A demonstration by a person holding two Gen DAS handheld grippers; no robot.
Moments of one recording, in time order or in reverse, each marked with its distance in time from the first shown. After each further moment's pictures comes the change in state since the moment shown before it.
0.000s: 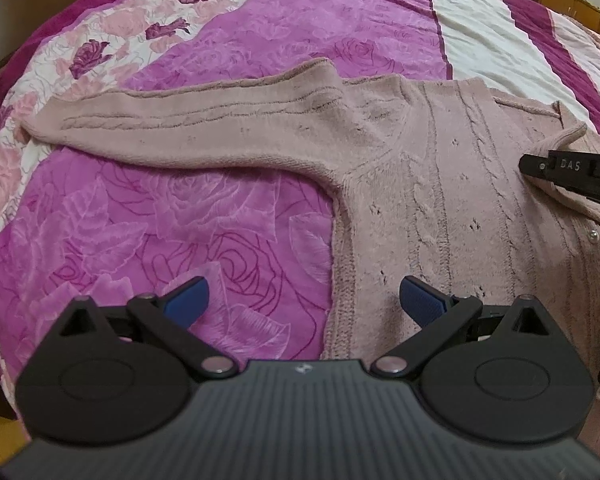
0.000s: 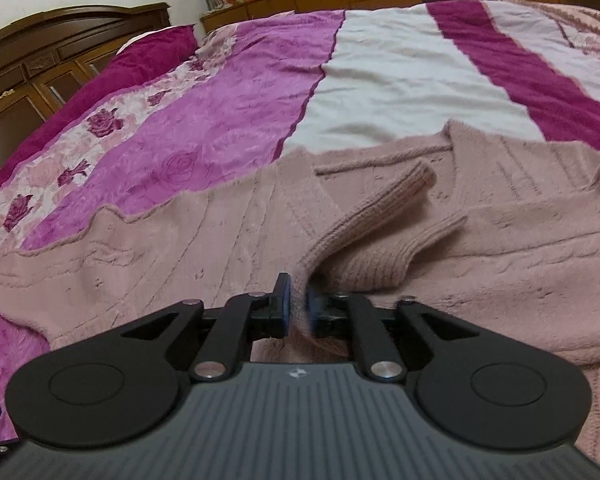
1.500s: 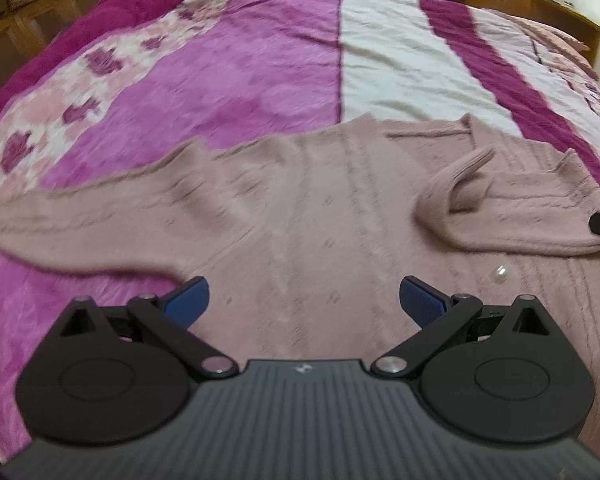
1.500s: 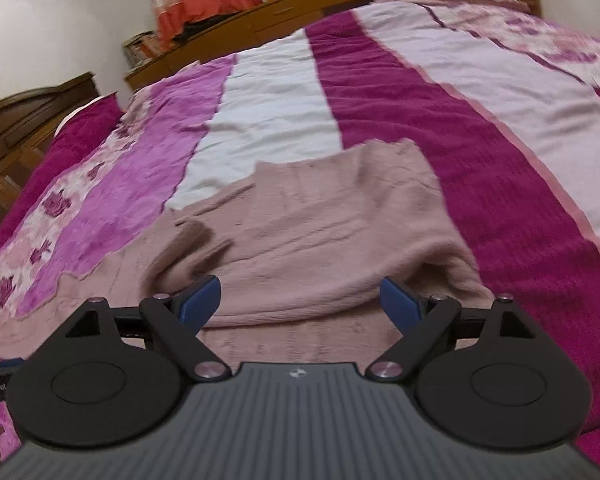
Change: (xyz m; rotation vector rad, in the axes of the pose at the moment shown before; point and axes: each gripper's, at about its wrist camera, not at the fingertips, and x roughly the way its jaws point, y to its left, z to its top) left arm -0.017 -0.095 0.037 0.181 -0.109 -0.115; right arm -0.145 -0.149 -0.015 0.256 -0.082 -0.126
